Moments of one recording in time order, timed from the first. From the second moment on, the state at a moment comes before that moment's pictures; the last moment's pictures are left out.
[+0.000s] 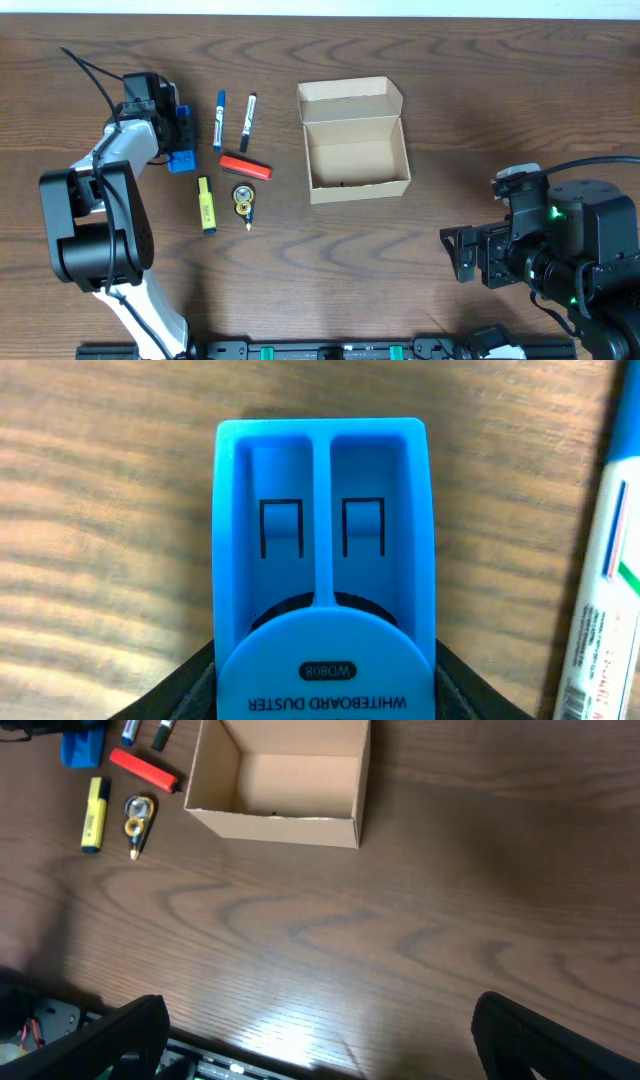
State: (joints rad) left arm 0.14 2.00 1.24 -0.38 0.04 -0.03; right arm 0.28 0.91 1.46 -1.48 -0.10 0.15
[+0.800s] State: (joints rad) left arm -0.51 1.57 1.40 -0.64 -0.01 0.26; right arm 0.28 0.91 1.46 -1.48 -0.10 0.15
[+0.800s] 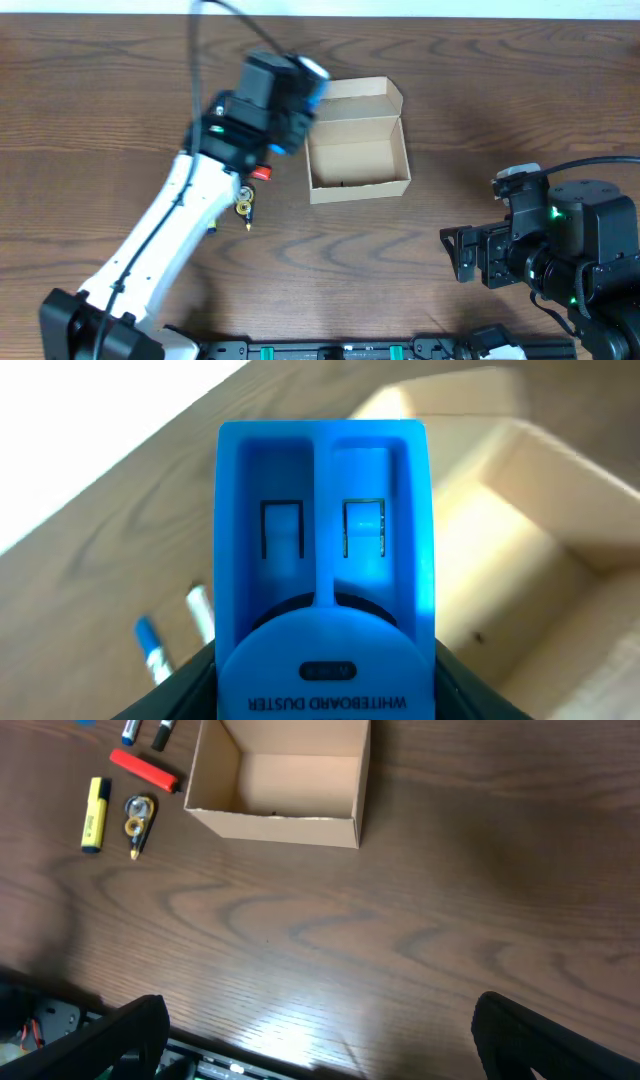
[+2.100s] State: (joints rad) left arm -0.64 1.87 1.43 -0.66 0.21 0.81; right arm 0.28 0.92 1.46 -1.48 -0.10 0.15
